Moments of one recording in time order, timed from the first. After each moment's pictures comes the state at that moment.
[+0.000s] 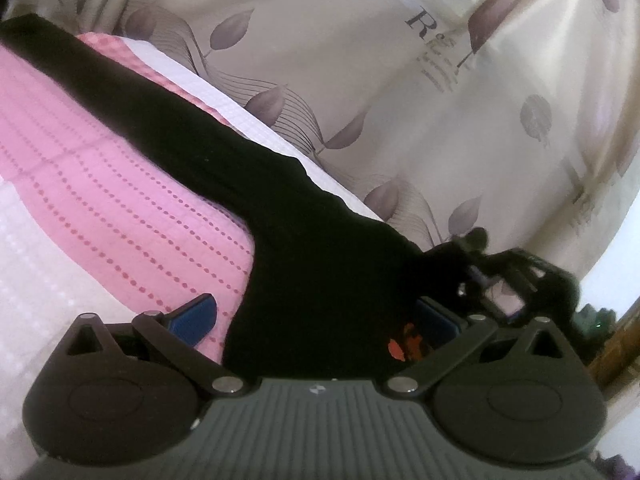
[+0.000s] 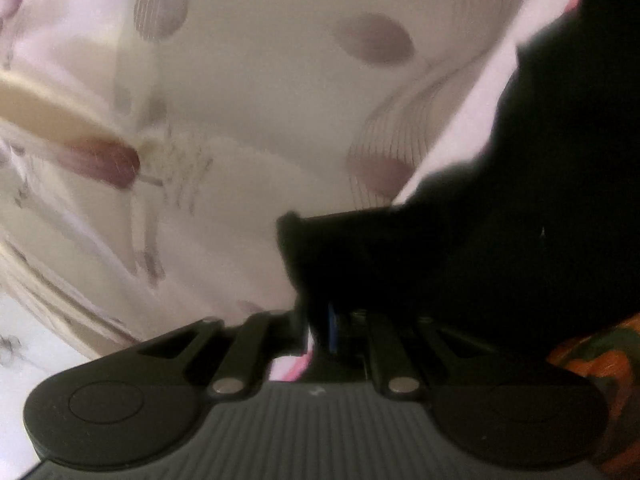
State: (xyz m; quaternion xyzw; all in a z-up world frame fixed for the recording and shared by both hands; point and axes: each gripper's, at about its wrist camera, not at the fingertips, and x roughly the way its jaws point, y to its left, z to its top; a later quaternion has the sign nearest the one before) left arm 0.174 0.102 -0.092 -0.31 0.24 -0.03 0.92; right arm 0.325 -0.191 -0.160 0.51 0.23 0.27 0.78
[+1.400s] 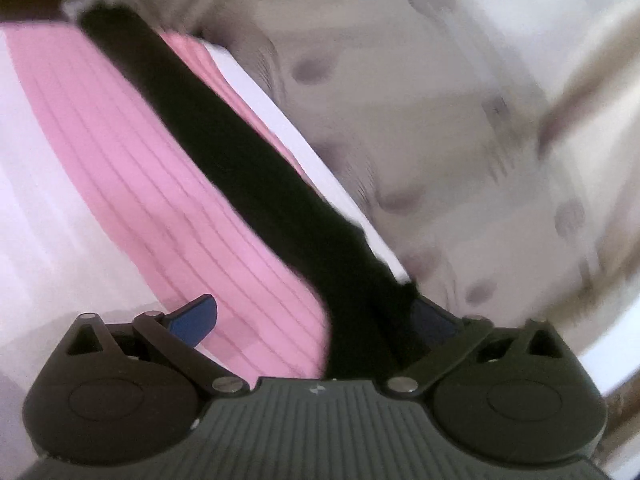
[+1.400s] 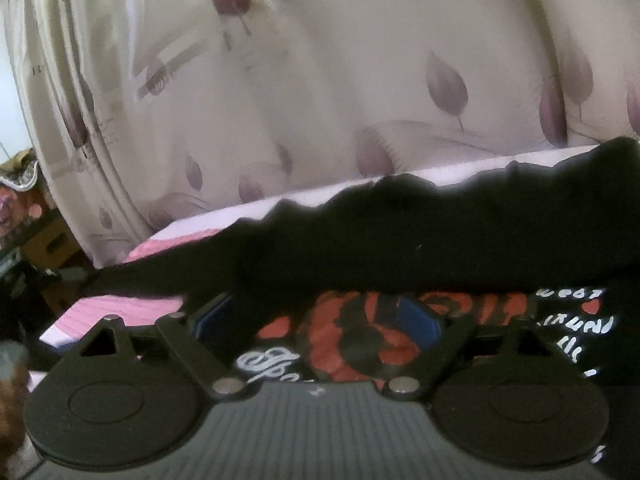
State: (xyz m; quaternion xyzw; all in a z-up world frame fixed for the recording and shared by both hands) left arm 0.158 0.201 -0.089 -0.40 0.23 0.03 0.89; right arm 0.202 -0.189 -0.134 0.15 0.23 0.24 0.93
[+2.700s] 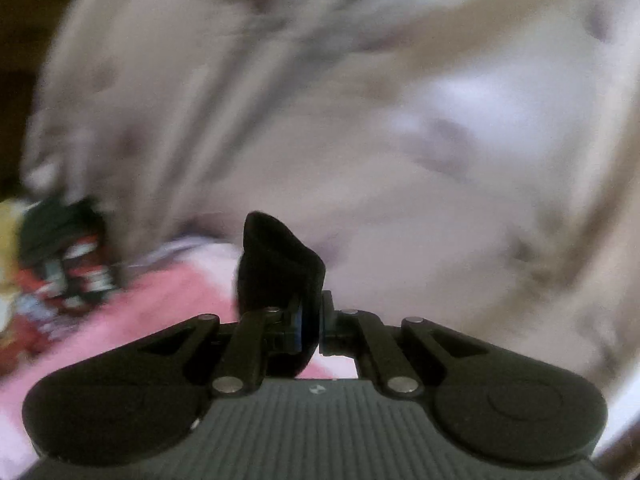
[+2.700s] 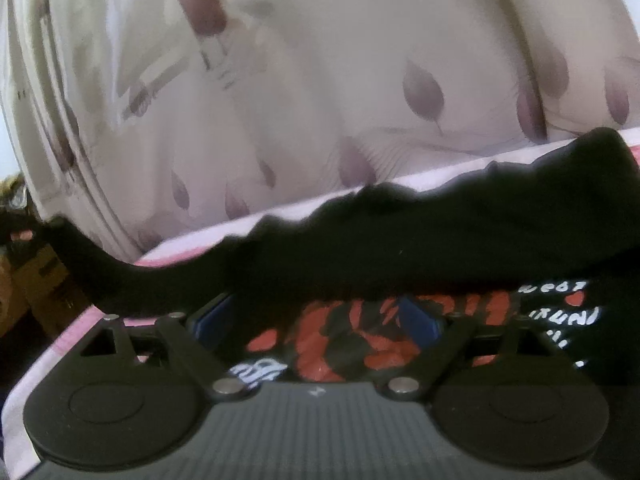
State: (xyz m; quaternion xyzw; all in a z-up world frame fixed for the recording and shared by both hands) left arm 0.210 0.322 0.058 -0.30 0.15 0.02 0.94; right arm 0.202 -0.197 -0.135 0.19 0.21 0.21 0.93
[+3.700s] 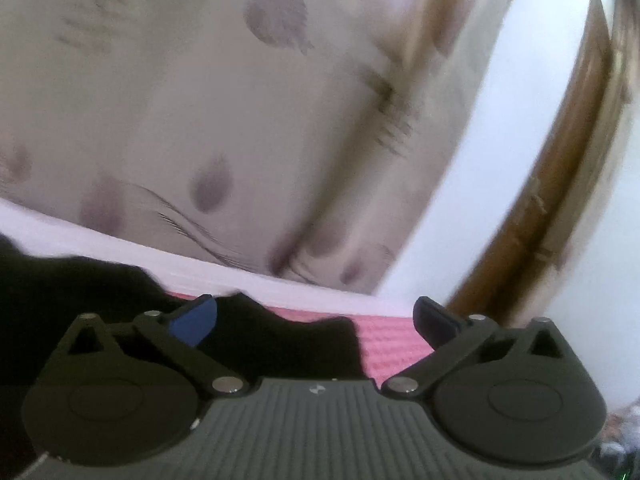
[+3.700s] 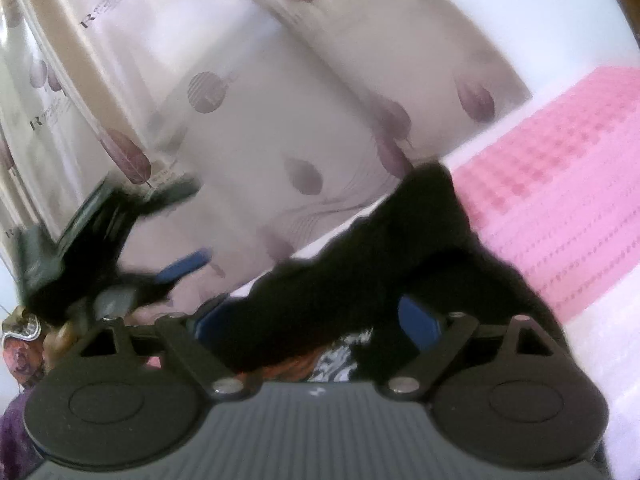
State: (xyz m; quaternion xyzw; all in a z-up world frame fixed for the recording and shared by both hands) left arm 0.263 -0.090 -0.018 -0.17 0.21 -0.27 0.93; right arm 0.141 -0.362 -0.131 0.33 0.17 0.16 0.91
